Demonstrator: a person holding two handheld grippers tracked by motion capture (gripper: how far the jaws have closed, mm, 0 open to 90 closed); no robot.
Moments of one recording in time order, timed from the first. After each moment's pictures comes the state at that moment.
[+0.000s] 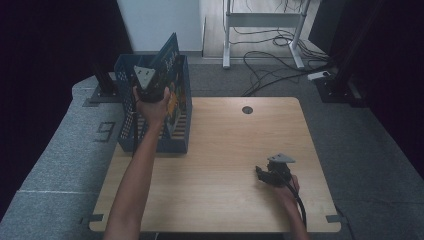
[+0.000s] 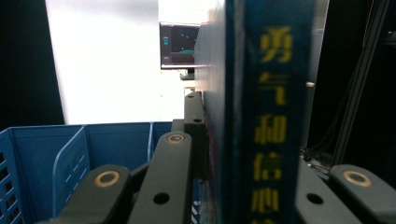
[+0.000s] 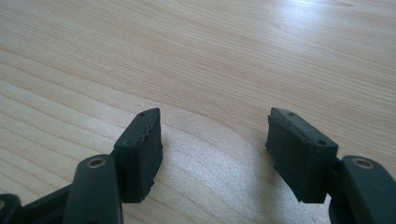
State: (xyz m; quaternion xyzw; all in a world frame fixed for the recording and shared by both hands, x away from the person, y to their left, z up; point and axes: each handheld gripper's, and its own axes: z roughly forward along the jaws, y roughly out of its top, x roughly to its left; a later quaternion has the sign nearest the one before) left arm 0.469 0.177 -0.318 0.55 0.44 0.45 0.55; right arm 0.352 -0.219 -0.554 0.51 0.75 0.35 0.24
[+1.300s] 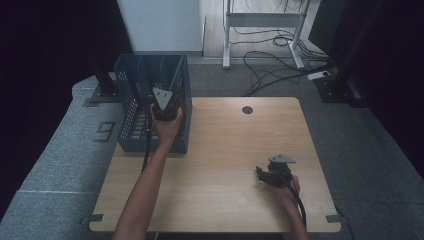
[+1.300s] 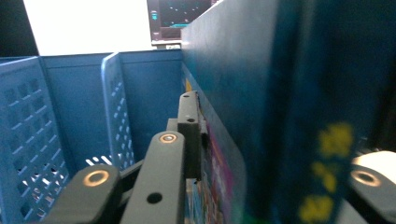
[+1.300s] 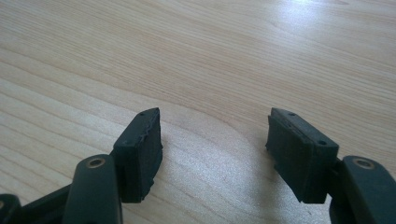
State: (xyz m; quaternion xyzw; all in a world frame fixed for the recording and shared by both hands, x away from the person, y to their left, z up) left arm 0.463 0.152 -0.390 0.59 0.44 0.44 0.52; right arm 0.350 -0.220 -0.554 0.52 0.75 0.35 0.24
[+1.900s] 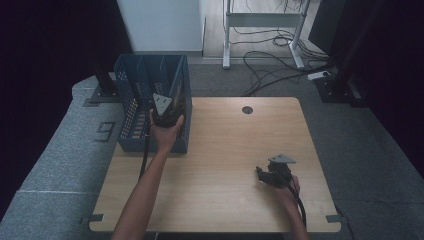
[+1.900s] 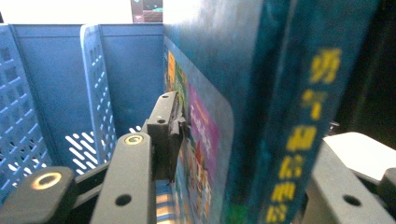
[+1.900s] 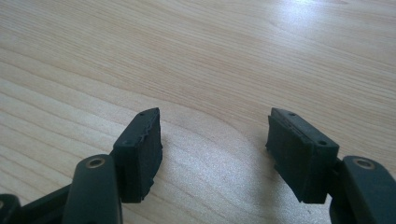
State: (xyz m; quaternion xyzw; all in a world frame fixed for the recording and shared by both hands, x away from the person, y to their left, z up) left arm 0.451 0.156 -0.400 0.61 0.44 0.39 0.53; right arm 0.349 -0.220 -0.554 0.52 0.75 0.35 0.24
